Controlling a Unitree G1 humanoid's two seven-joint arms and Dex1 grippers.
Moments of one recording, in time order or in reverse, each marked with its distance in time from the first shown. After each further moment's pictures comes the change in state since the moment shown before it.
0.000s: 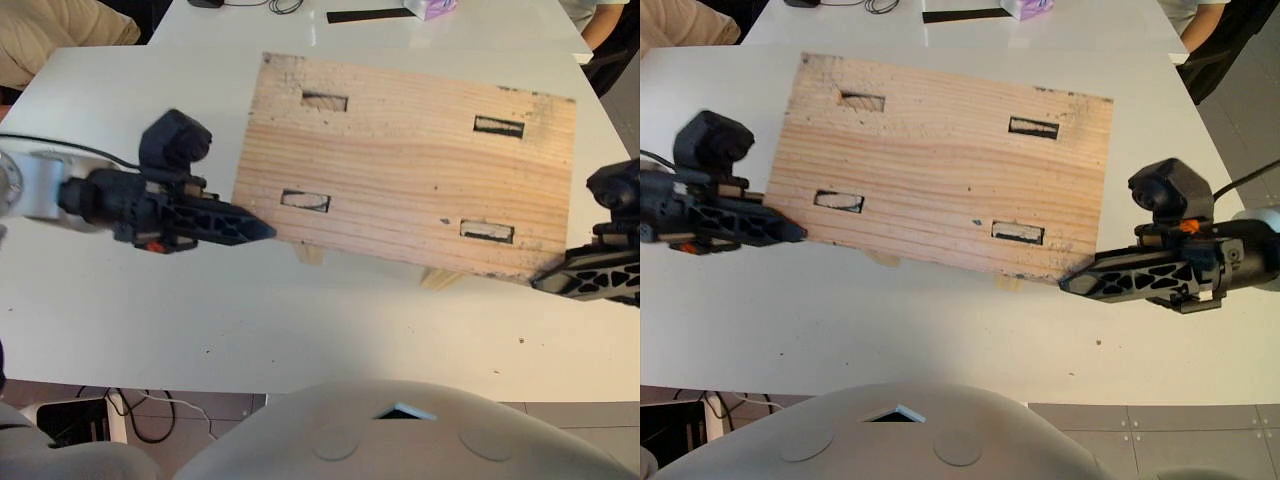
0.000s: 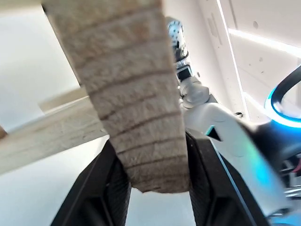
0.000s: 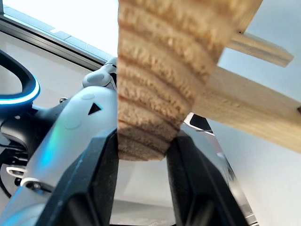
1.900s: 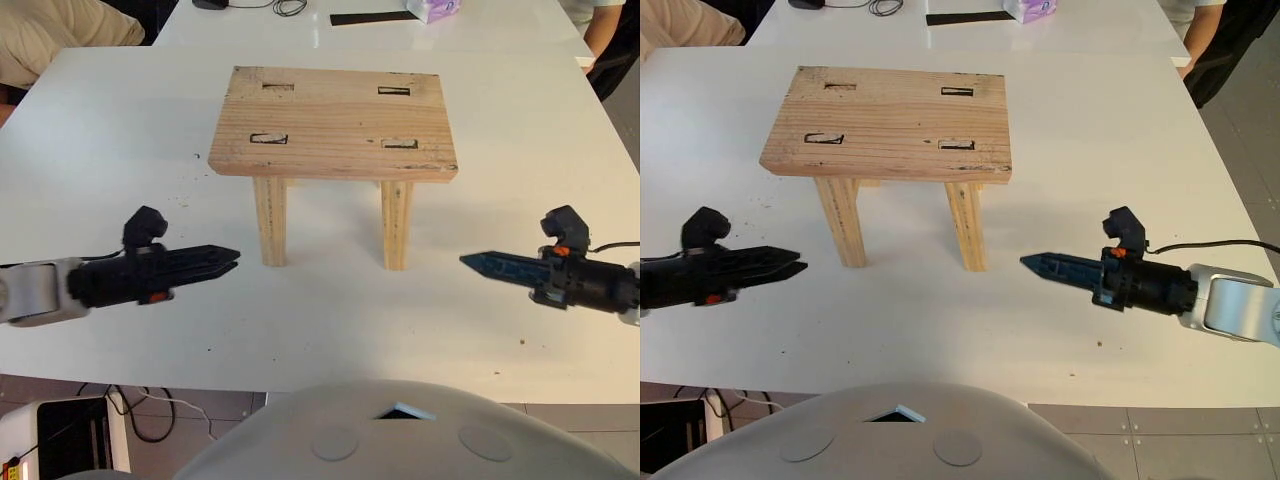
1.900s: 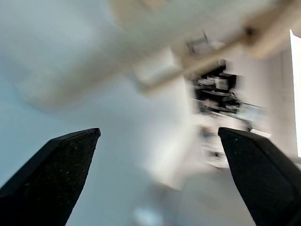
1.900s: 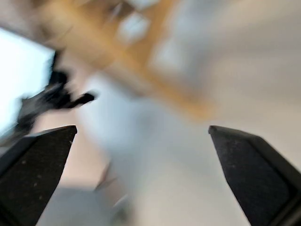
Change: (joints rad) left arm 0.903 -0.242 0.558 -0.160 0.291 -0.384 0.510; right arm 0.444 0.456 -0.225 -0.056 -0.158 -0.302 -0.832
